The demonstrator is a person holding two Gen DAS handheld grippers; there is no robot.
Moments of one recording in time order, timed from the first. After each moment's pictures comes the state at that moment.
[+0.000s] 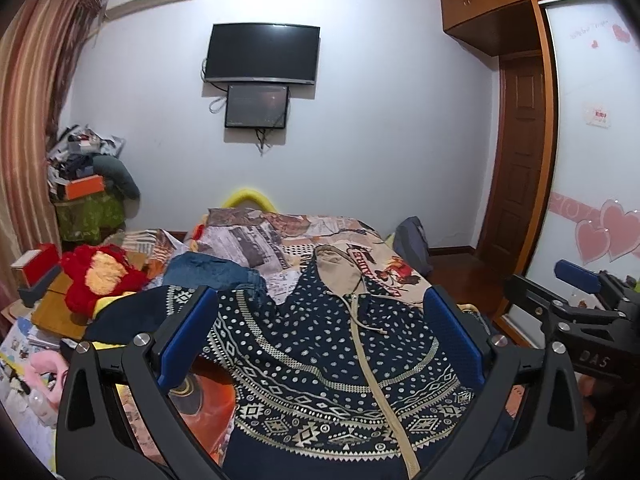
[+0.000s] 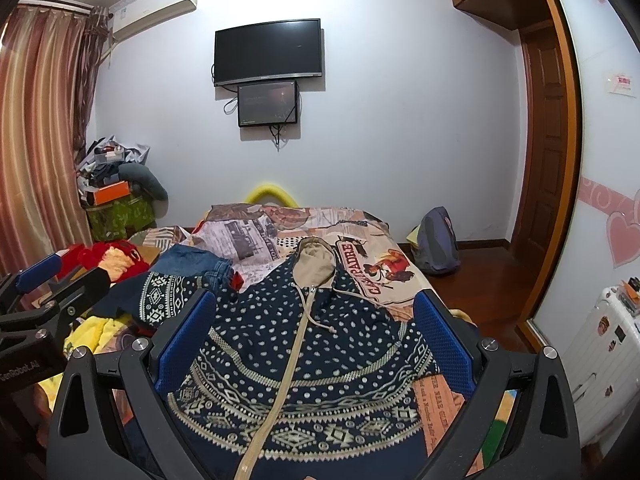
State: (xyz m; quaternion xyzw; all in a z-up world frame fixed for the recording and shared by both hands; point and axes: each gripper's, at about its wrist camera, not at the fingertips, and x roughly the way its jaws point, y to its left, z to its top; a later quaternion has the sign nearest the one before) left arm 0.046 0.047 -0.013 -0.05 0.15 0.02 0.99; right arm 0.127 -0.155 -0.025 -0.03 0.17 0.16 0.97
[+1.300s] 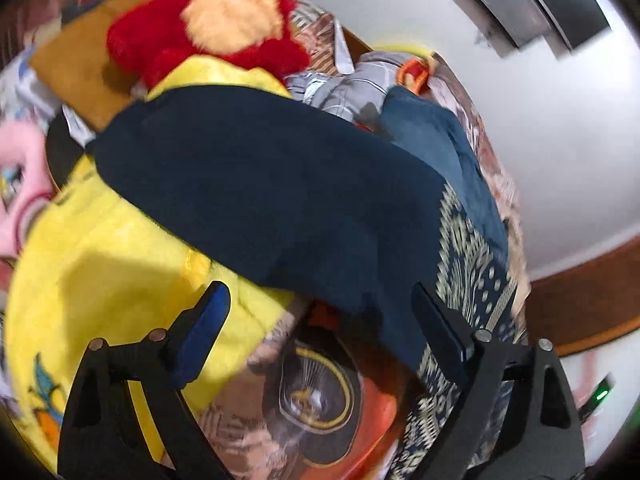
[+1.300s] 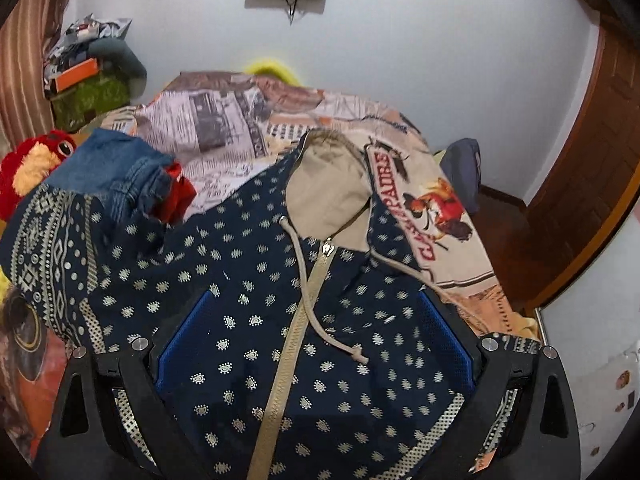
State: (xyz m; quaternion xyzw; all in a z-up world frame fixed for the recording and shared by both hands) left arm 0.194 0.425 -0.243 -0.44 0.40 0.14 0.80; right arm 0.358 -0.047 -0.153 -0.15 0.36 0.15 0.91
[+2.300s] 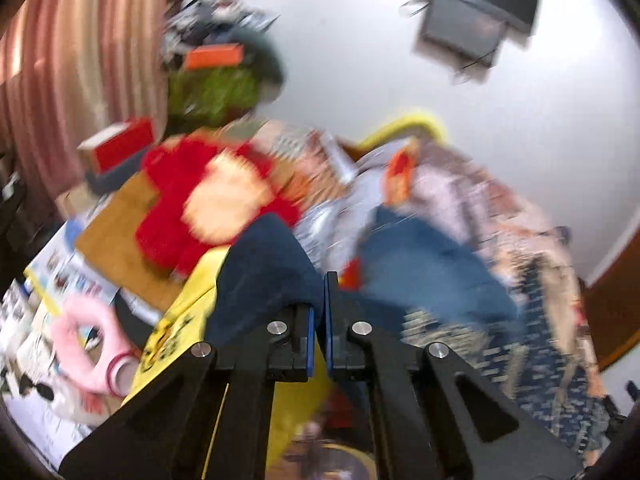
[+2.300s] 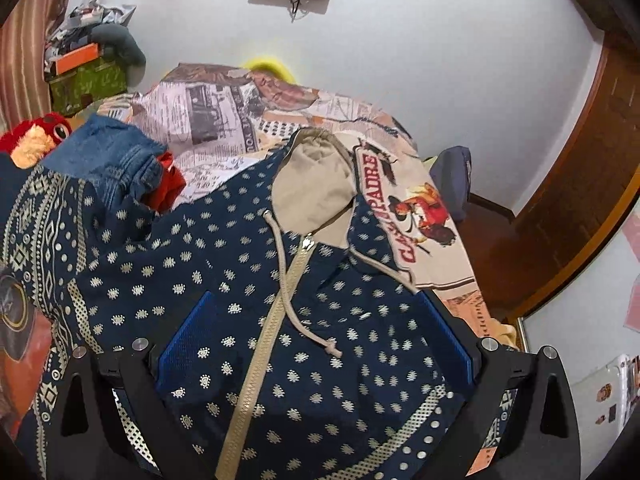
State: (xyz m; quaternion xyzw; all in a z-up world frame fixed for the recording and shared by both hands) left arm 0.225 0.393 -0.101 -0.20 0.30 0.25 0.90; right arm 0.351 -0.065 -0.132 -0.17 0.34 0.14 0.91
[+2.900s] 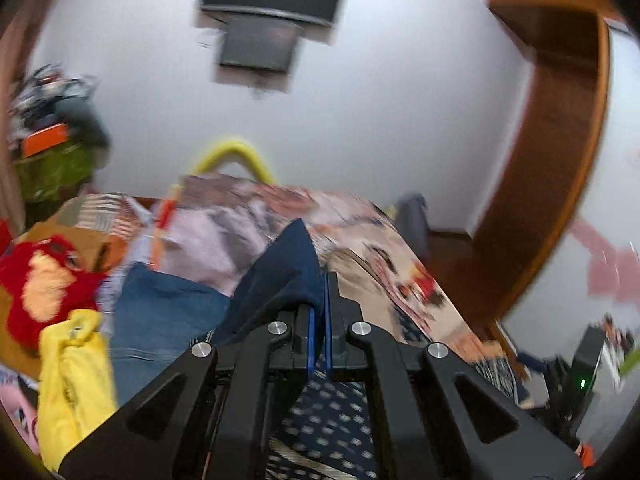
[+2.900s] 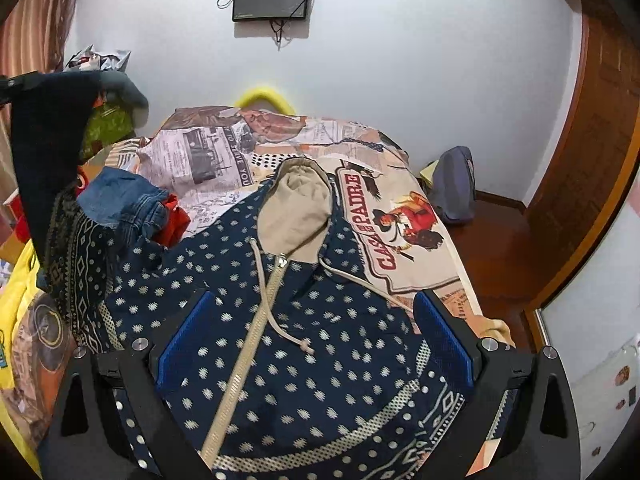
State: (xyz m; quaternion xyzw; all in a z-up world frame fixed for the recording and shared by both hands) left arm 0.307 0.149 -0.012 -0.10 0.27 -0.02 0.96; right arm 0.341 -0.128 -0.101 -0.11 0.33 0.17 0.92
